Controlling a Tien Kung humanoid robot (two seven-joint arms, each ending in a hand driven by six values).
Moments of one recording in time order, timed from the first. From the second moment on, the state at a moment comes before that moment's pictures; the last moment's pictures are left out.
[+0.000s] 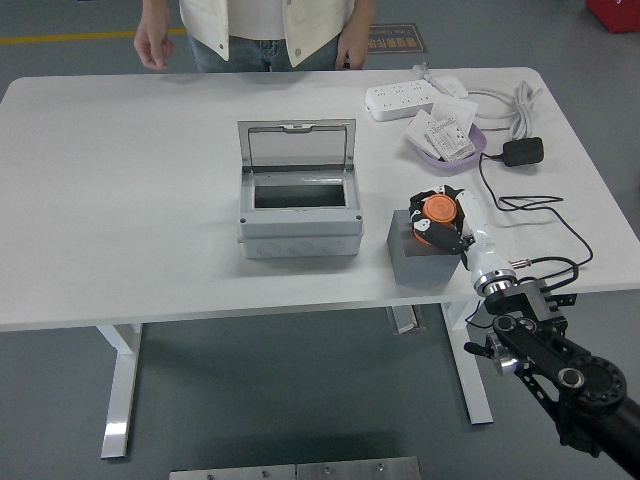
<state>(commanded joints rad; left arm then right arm) -0.07 0.29 -0.46 -0.18 0.48 0.02 0.30 0.32 -0.24 0.93 1.15 -1.08 -0.39 0.26</state>
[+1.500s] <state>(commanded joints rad) -0.07 0.30 -0.48 -0.18 0.51 0.01 0.33 0.79 -0.13 0.56 1.12 -1.68 -0.35 0.02</state>
